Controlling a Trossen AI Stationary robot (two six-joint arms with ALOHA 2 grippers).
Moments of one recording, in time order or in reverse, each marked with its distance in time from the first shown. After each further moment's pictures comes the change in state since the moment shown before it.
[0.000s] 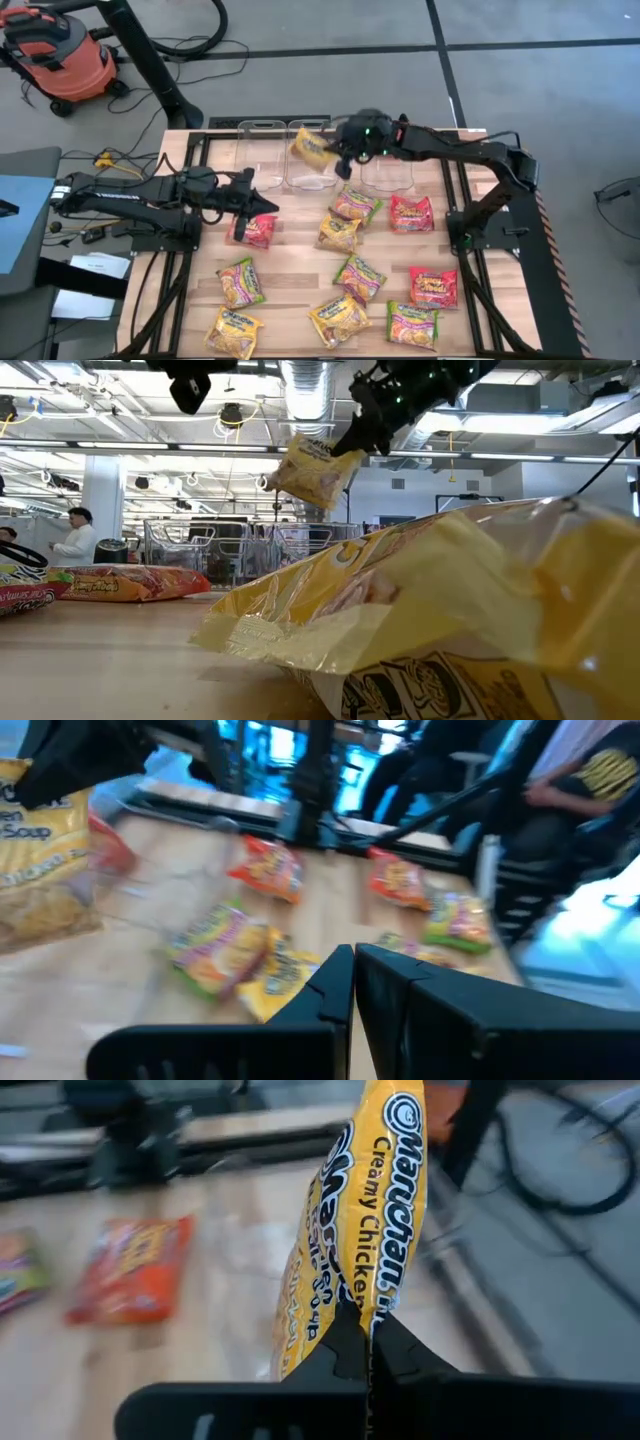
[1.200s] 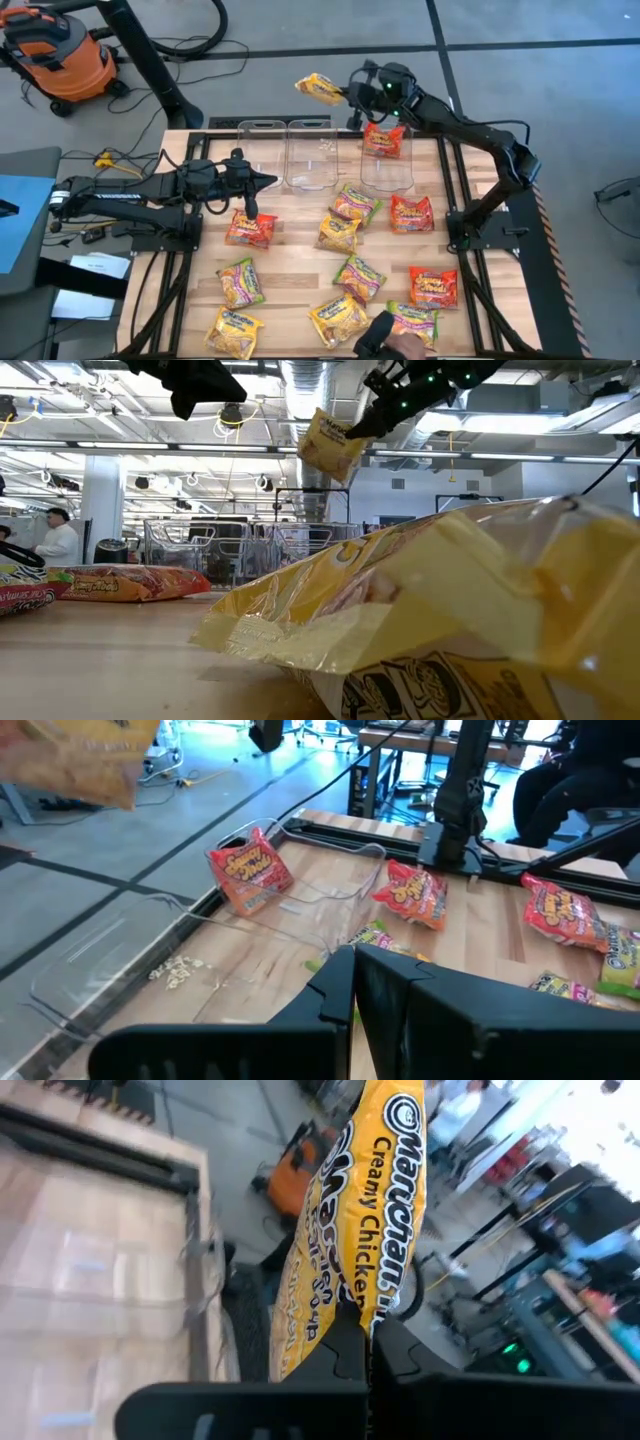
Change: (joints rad) left arm 0.081 0.001 0.000 0.010 -0.267 0.091; right arm -0.233 0.014 0.151 0.083 -0.009 -0.546
